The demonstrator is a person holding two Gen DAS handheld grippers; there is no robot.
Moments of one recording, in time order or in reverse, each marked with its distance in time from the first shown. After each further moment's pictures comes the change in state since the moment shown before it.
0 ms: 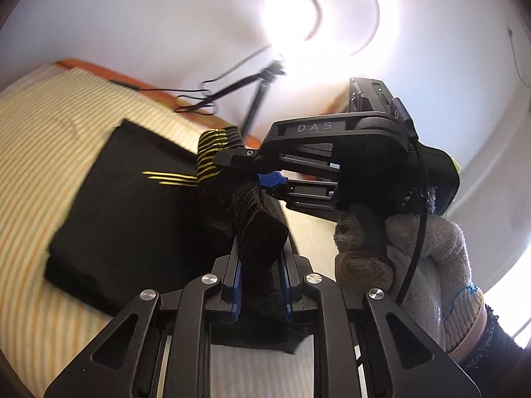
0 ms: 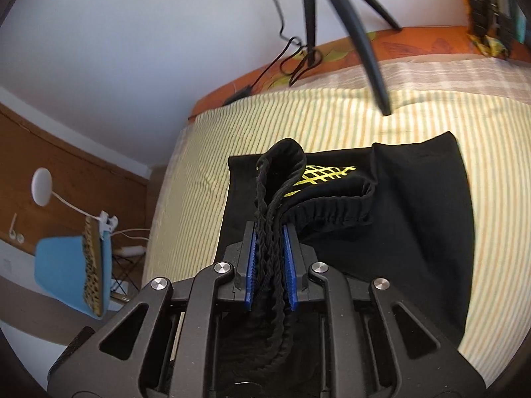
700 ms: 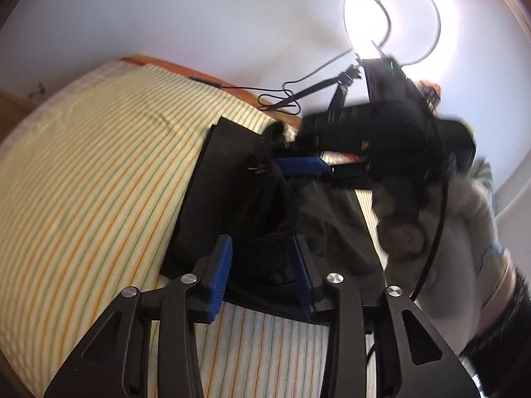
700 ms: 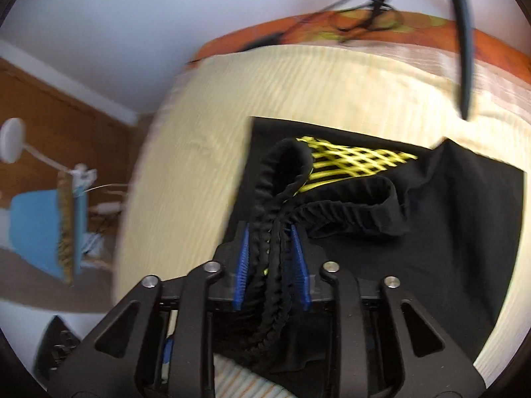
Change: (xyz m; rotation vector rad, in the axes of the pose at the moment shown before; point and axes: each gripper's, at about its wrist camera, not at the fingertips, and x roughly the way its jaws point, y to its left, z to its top) left arm -0.036 0.035 0.003 0.004 0.039 0.261; right arm 0.066 0.044 0.014 -0.141 0.200 -0.027
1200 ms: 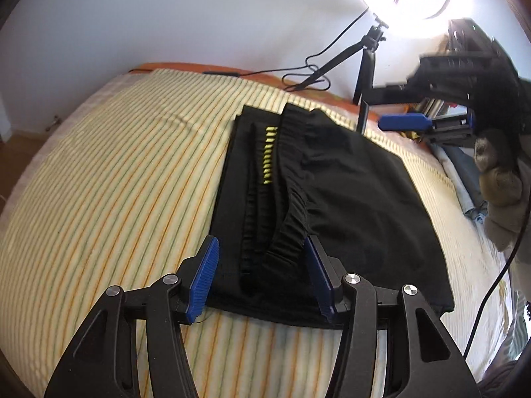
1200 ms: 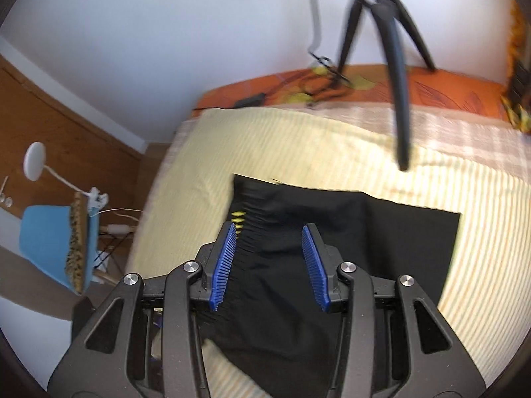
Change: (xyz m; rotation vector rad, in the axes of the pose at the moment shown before) left arm 0.032 0.008 0.003 0.123 0.058 0.198; right arm -0.067 -0.042 0.009 0.002 -0.143 -0.022
